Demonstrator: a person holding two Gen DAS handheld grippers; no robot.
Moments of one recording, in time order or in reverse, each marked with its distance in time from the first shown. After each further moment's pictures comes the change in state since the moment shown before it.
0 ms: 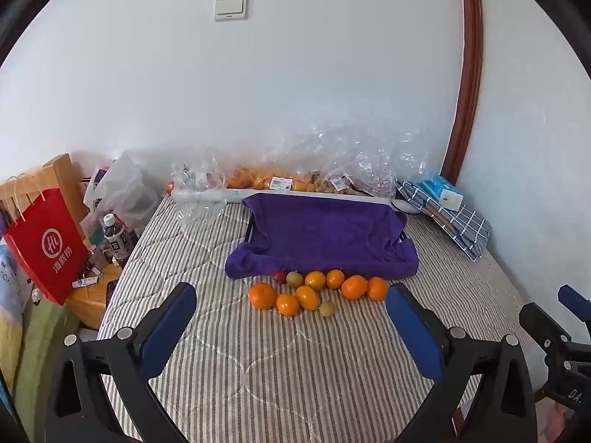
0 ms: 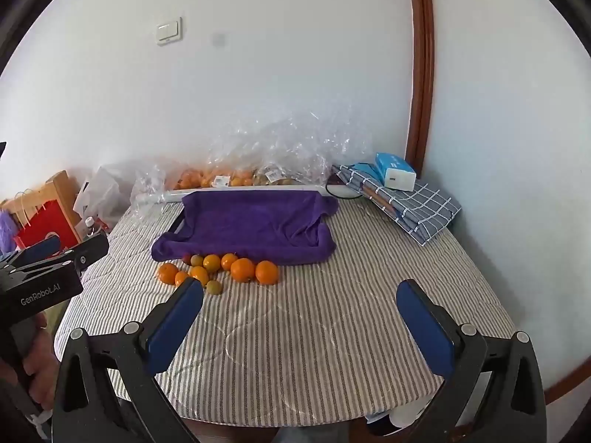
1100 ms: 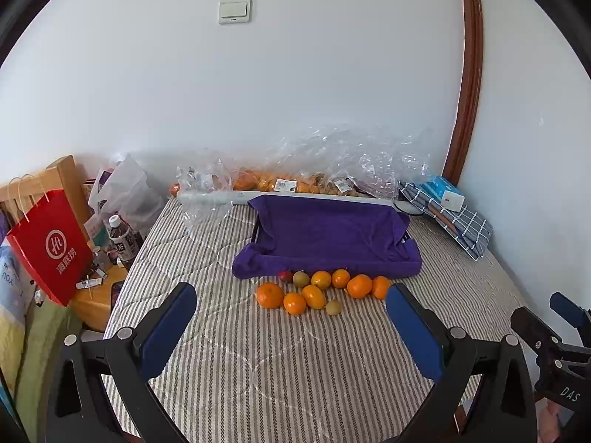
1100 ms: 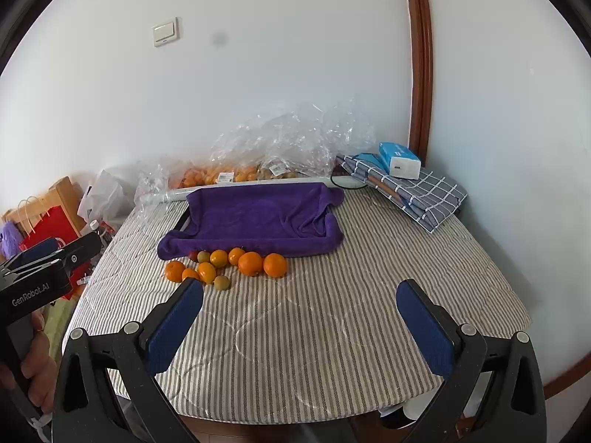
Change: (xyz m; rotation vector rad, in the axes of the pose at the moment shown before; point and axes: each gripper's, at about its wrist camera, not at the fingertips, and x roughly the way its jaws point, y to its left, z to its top) left arm -0.004 0.006 -0.008 -0.004 -0.015 0.008; right arm 0.004 0.005 -0.008 0.040 0.020 0.025
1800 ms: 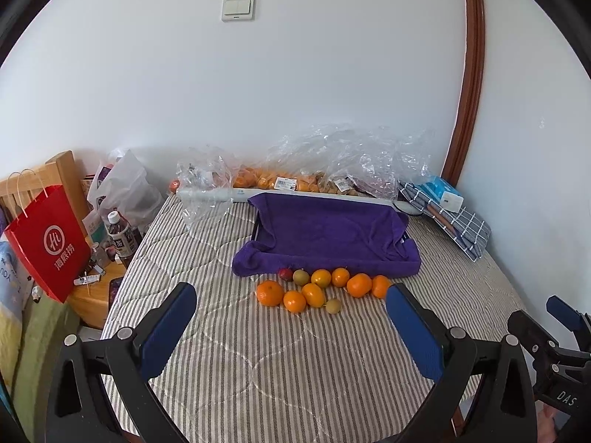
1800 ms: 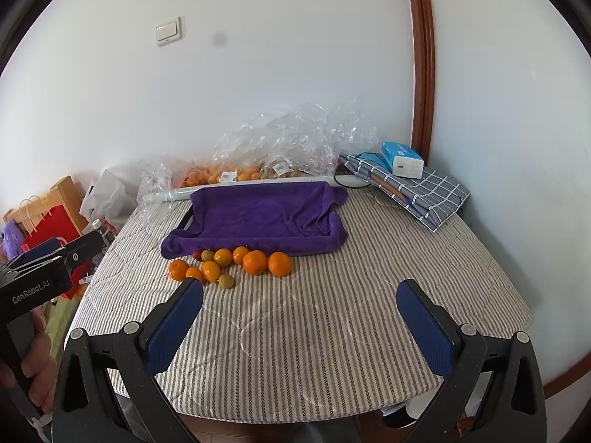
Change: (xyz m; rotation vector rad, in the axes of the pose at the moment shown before) left arm -0.003 0.004 -0.005 -0.010 0.000 -0.007; right arm 0.000 0.002 -0.001 0.002 0.001 0.008
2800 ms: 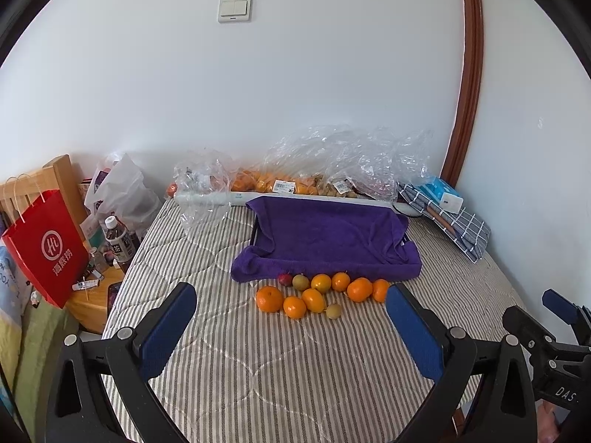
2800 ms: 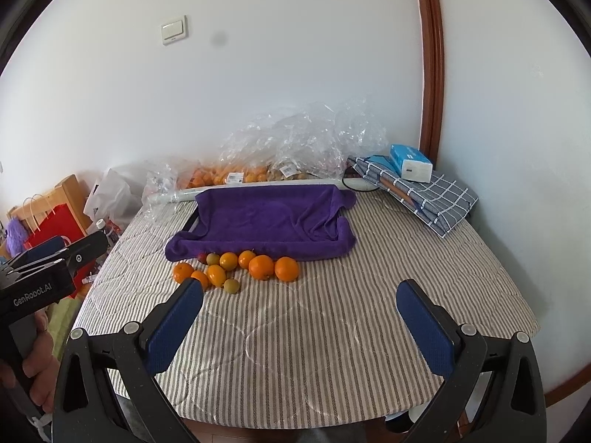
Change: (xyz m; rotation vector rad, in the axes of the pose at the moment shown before) left arm 0.005 0.002 0.007 0.008 -0.004 -0.011; right arm 0.009 0.009 0.008 -0.018 -0.001 0.018
